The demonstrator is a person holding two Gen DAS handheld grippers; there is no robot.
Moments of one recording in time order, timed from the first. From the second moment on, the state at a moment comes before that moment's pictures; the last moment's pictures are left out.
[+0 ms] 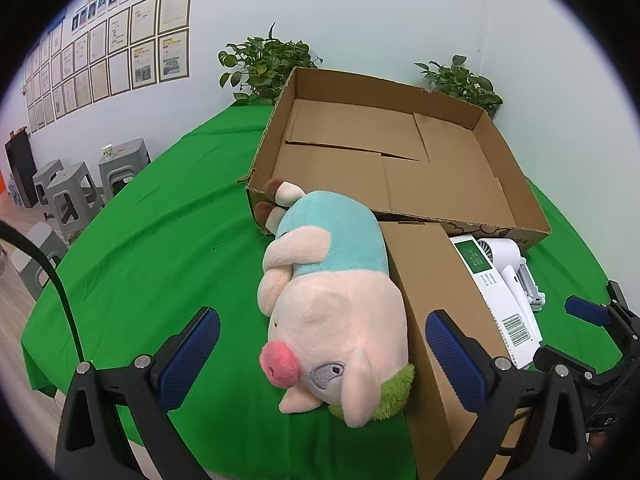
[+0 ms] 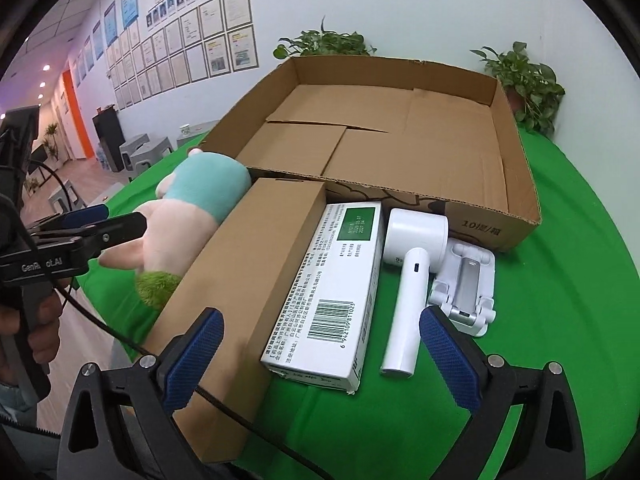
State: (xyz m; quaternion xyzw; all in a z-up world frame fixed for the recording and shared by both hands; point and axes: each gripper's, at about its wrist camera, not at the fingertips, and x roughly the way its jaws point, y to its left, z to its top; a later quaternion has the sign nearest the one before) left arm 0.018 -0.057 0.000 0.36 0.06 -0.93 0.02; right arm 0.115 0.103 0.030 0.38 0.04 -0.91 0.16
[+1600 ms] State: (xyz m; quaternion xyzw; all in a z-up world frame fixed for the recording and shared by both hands) left arm 0.008 -0.079 -0.002 0.36 0.09 -0.93 -0.04; right arm 0.138 0.047 0.043 0.32 0.15 -0.93 0.08
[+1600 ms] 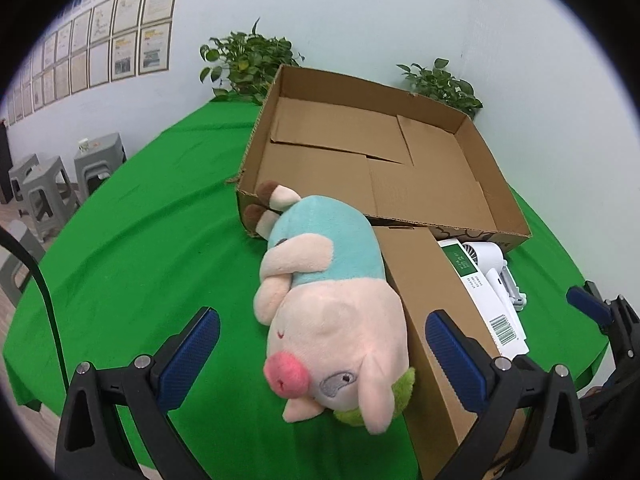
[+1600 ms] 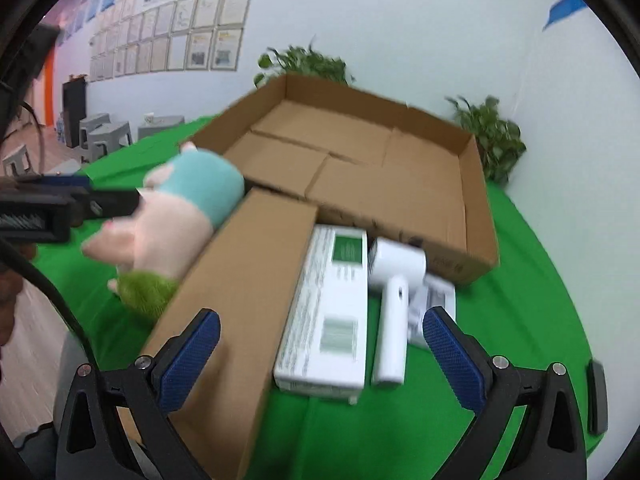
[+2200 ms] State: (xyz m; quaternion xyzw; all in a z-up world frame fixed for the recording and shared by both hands) left arm 0.015 -0.100 -0.047 0.43 0.14 -0.88 -0.13; right arm 0.106 0.009 0.078 0.30 0.08 -0.90 0.29
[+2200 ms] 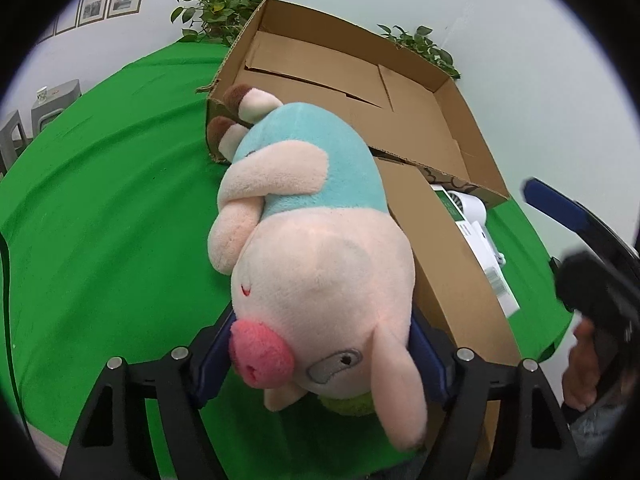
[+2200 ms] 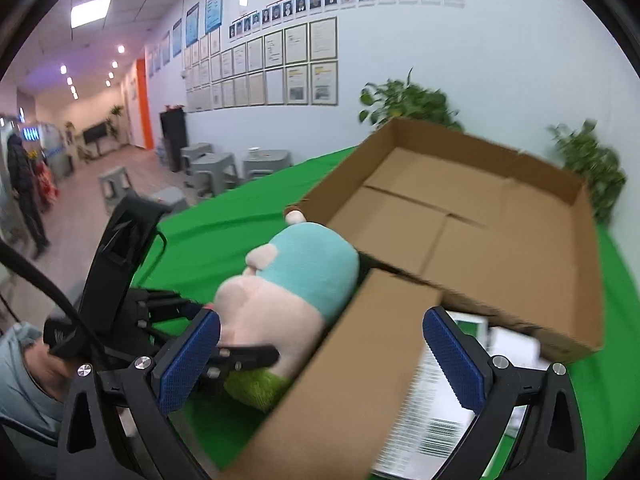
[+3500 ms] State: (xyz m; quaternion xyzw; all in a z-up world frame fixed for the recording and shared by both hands) left arm 0.085 -0.164 -0.059 0.39 0.20 -0.87 -0.20; right arm 0.048 -0.145 -0.023 0.51 0.00 -0.84 0.21
